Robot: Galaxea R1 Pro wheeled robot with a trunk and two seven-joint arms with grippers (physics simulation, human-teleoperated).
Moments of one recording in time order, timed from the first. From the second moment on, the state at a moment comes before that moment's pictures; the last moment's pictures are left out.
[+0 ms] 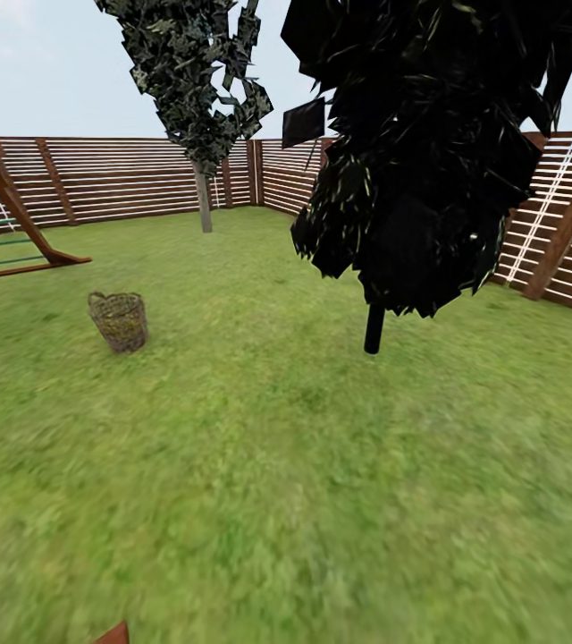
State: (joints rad) left arm -0.01 -0.01 0.06 -0.13 0.01 -0.01 0.06; right arm -0.06 -0.05 0.01 -0.06 0.11 -0.18 0.00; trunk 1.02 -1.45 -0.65
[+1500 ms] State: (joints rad) left arm -0.01 -0.01 0.06 -0.13 0.01 -0.01 0.06; right arm -0.06 -0.04 0.01 -0.06 0.12 -0.18 0.00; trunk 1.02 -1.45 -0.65
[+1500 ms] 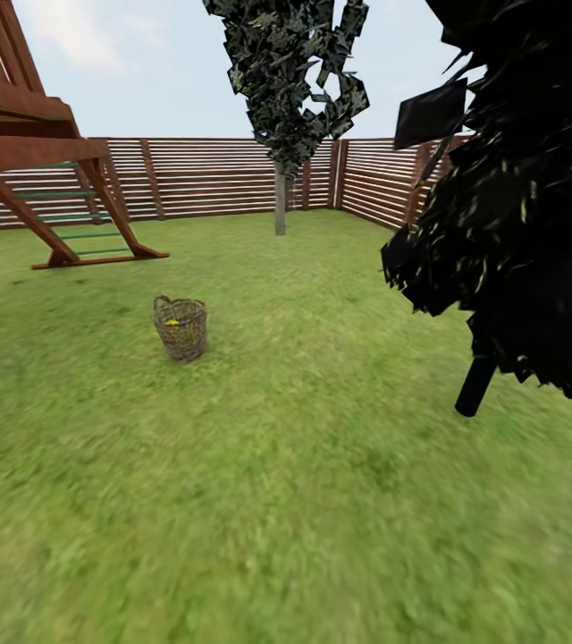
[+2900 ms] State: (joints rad) left arm -0.01 -0.01 0.06 -0.13 0.01 -0.01 0.06; right arm -0.06 -0.05 0.01 -0.06 0.12 -0.18 0.00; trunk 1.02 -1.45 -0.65
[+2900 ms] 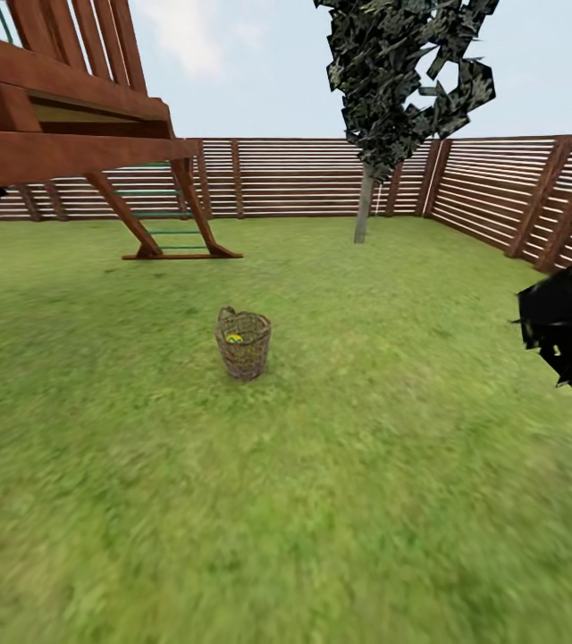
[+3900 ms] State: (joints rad) left arm -0.01 -0.01 0.06 -0.13 0.01 -0.01 0.06; right arm -0.06 -0.05 0.02 -0.06 0.12 -0.18 0.00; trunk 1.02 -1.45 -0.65
